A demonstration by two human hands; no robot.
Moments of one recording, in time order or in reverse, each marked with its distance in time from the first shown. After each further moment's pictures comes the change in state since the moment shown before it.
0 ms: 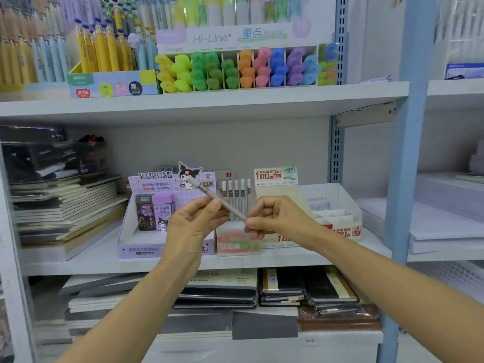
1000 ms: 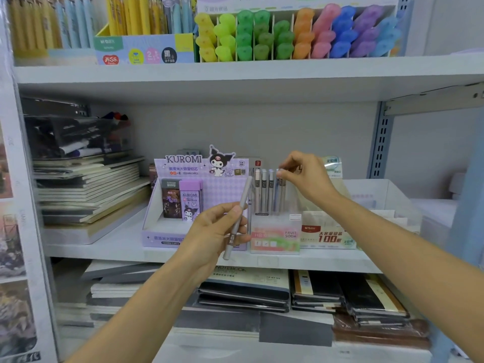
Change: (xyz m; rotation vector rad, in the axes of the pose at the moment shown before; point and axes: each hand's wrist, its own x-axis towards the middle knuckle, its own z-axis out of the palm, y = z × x) left_hand 0.017 -0.017 -0.049 0.046 -0.075 -0.281; right_hand 0.102 0.021 -0.023 -0.764 0.514 -0.104
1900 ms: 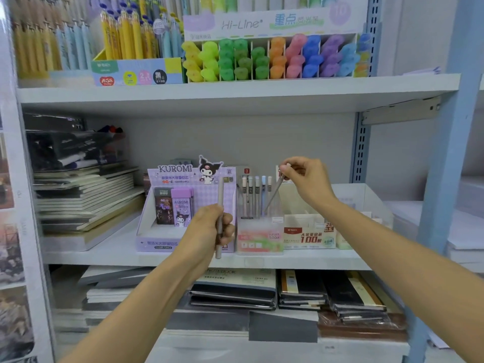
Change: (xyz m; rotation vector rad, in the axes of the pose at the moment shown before) left_hand -0.007 0.013 0.024 0.143 0.079 0.017; right_hand -0.019 -0.011 -0.035 0.215 0.120 0.078
